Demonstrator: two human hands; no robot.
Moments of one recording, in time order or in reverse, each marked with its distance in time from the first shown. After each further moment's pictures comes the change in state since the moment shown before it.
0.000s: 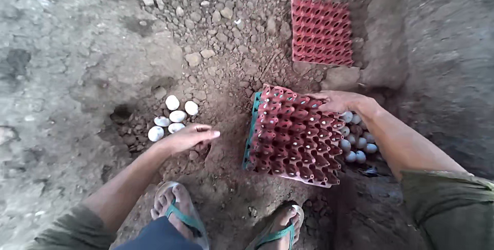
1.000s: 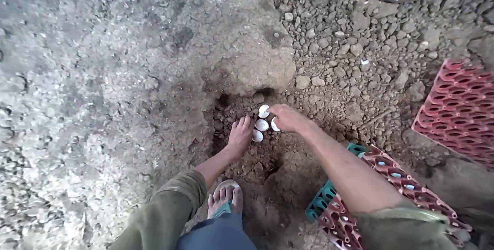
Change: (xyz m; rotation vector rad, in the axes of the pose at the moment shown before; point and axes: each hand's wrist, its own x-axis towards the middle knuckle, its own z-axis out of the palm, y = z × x) left_hand 0.039 -0.147 -0.071 0.805 0.708 -0.111; right_hand 0.197 -0.412 0.079 -0.350 -0.042 -0.498
